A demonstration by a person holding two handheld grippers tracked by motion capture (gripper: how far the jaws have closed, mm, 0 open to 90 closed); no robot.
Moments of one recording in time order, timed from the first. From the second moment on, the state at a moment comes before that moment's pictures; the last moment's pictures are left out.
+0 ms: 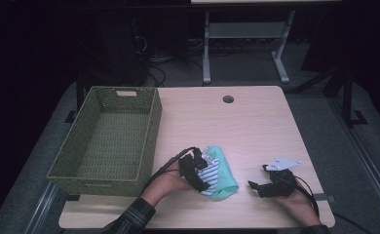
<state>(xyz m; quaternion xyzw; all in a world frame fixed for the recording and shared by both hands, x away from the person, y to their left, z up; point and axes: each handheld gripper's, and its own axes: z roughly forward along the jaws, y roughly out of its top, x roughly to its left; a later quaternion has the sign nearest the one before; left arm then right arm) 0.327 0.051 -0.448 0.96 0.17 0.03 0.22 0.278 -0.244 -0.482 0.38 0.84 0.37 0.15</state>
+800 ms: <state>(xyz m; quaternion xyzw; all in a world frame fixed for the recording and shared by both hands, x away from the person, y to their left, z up) 0.335 0.061 -0.439 0.95 0.19 0.00 0.24 0.278 -0.243 -0.482 0.39 0.83 0.37 0.15</state>
